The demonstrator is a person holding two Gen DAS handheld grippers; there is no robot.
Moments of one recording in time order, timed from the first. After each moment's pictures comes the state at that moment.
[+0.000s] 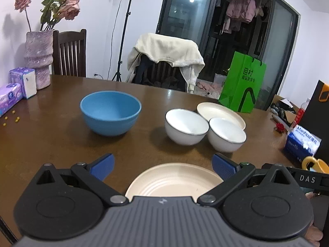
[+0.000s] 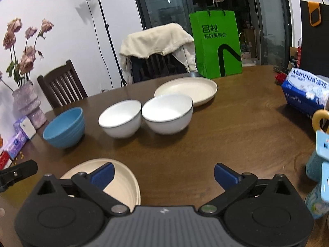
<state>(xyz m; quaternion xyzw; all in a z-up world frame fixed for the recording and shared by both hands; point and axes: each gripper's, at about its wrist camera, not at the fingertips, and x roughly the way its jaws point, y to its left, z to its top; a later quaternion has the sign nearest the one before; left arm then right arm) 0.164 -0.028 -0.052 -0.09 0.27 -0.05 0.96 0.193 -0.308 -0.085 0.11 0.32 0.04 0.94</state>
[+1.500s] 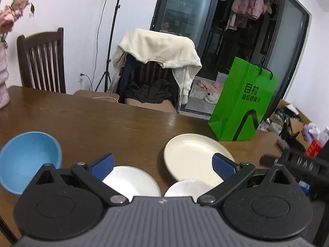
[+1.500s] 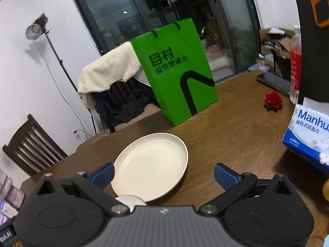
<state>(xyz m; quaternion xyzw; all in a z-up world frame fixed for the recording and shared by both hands) 0.373 -0.150 -0.019 -0.11 0.29 -0.03 0.95 0.392 -0.421 -0.047 0.23 0.31 -0.04 0.92</state>
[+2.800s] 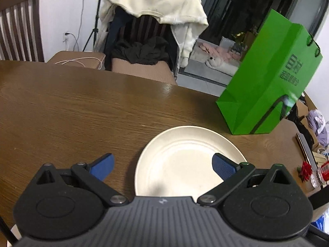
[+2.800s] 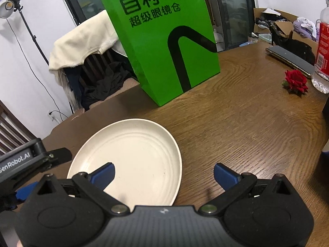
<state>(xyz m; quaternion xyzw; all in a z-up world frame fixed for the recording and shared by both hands) 0.536 -0.194 -0.096 -0.12 0.41 -0.05 0.90 0.514 -0.423 -0.127 0.21 0.40 -0.08 0.89</state>
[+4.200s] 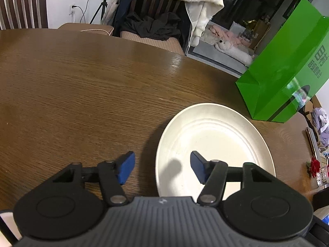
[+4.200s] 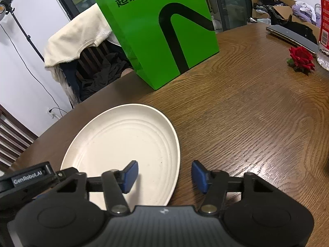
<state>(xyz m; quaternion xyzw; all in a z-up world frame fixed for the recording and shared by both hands) 0.553 -0.173 -0.134 -0.15 0.47 -0.03 0.87 0.522 -0.425 -0.153 0.24 0.42 -0.07 0.87</state>
